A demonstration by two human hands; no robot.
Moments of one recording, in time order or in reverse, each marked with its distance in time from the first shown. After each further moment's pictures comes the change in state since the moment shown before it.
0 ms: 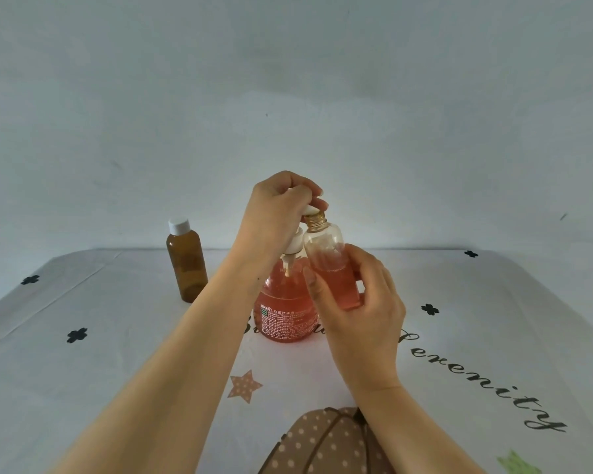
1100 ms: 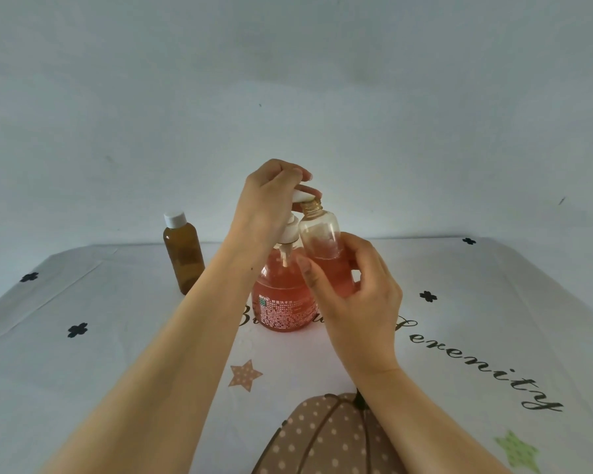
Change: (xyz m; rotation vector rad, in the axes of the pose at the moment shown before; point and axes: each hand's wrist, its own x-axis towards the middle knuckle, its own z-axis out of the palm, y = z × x) left_hand -0.003 0.005 -0.002 -0.003 -0.001 -0.013; right_hand 0.001 -0.002 -0.001 0.005 -0.084 0.065
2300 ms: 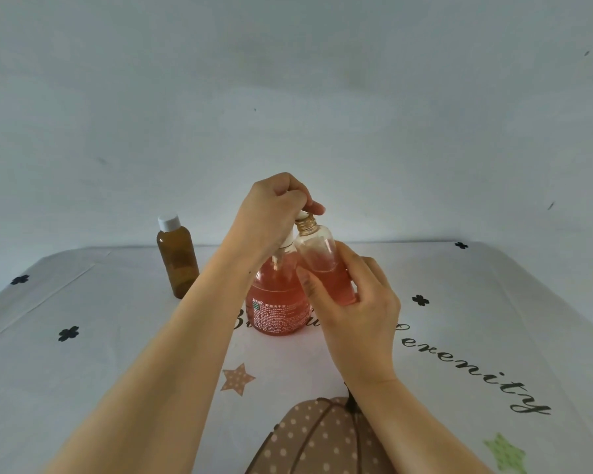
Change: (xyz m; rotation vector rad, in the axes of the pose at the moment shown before) left_hand 0.003 -0.006 0.005 0.174 -0.076 0.021; right_hand -0.003 0.006 -0.005 0.002 0.027 -0.001
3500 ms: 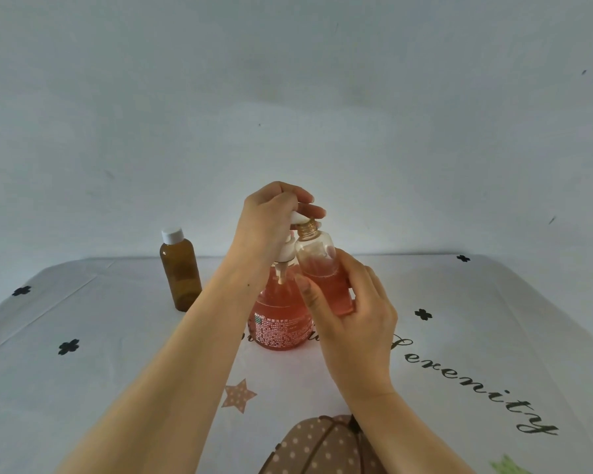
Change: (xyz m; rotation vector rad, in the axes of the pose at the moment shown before) left_hand -0.005 0.009 -0.002 -0.357 0.050 -0.088; right_hand 0.001 -0.003 0.005 0.006 0.004 -0.035
